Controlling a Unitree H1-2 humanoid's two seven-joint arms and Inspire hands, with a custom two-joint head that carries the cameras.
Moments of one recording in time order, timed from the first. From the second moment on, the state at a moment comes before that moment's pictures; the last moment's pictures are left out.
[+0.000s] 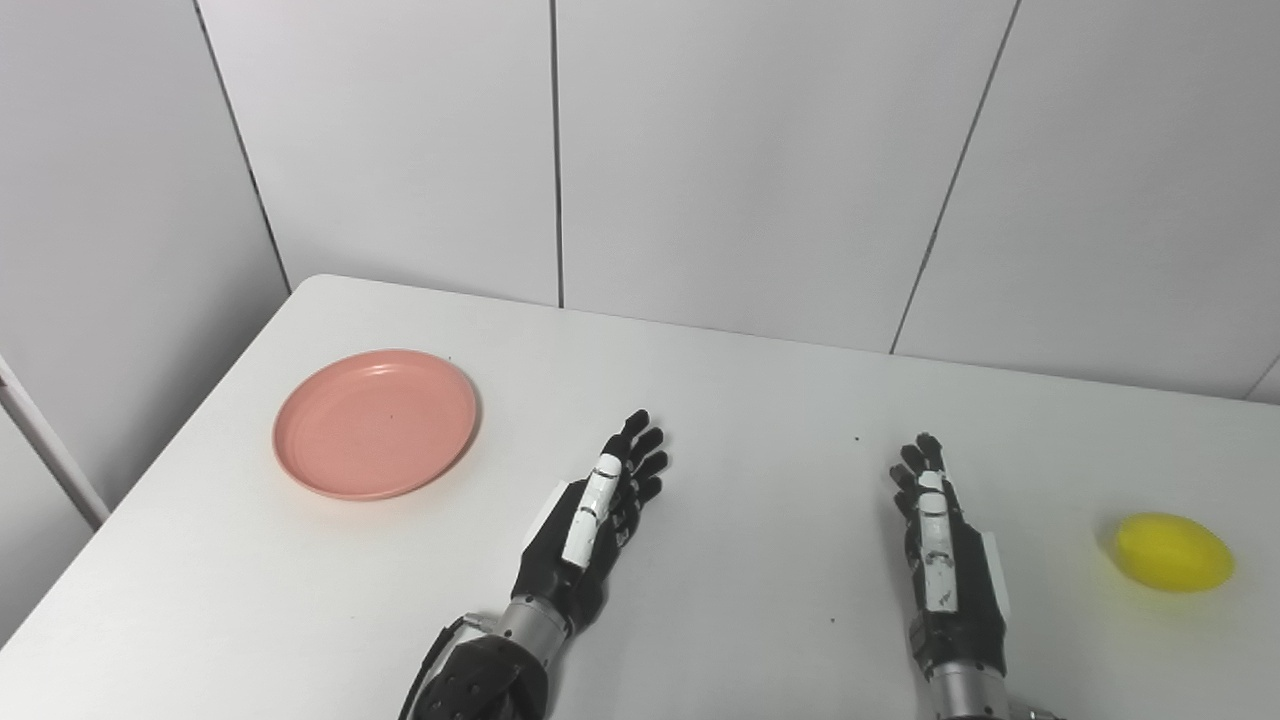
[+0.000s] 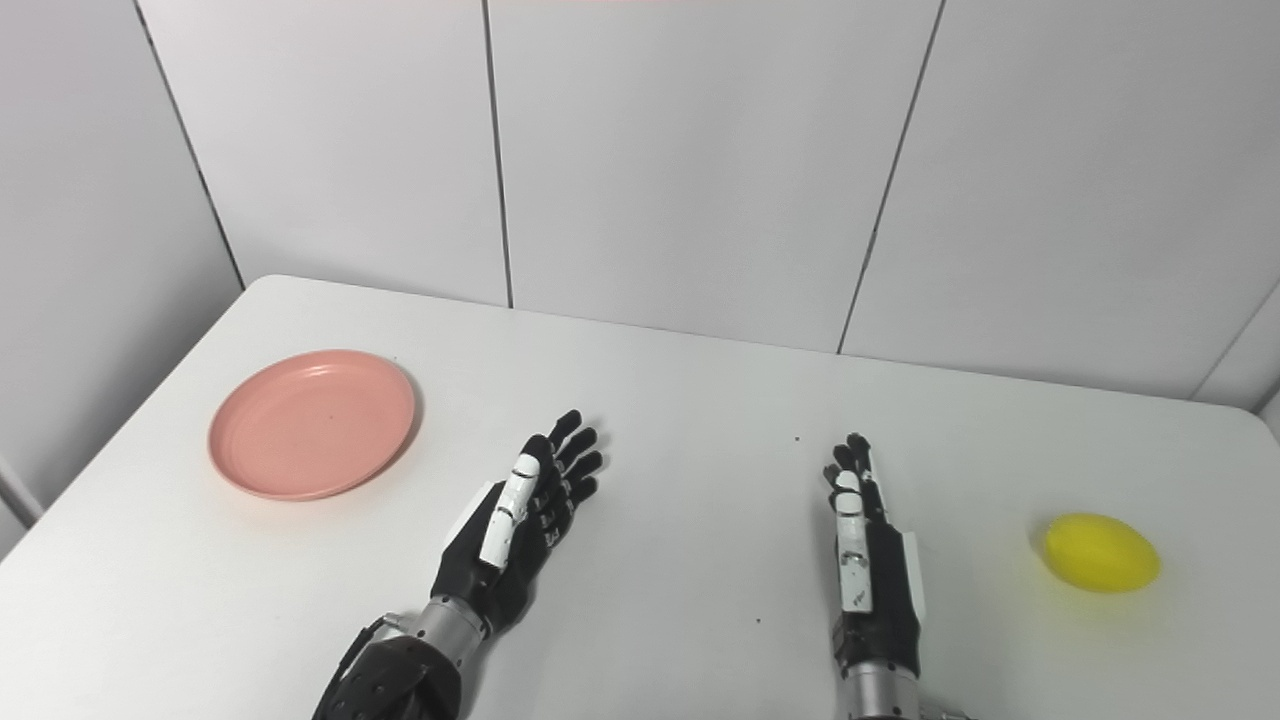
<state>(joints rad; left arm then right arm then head) -0.13 -0.05 -0.08 0.00 -0.19 0.13 -0.17 -0.14 0.05 0.02 0.07 0.02 -0.05 -0.05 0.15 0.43</state>
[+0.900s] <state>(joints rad) -0.14 0.00 -0.06 -0.06 -0.19 0.19 -0.16 -0.15 0.05 0.02 0.07 0.02 -0.05 -0.05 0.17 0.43</state>
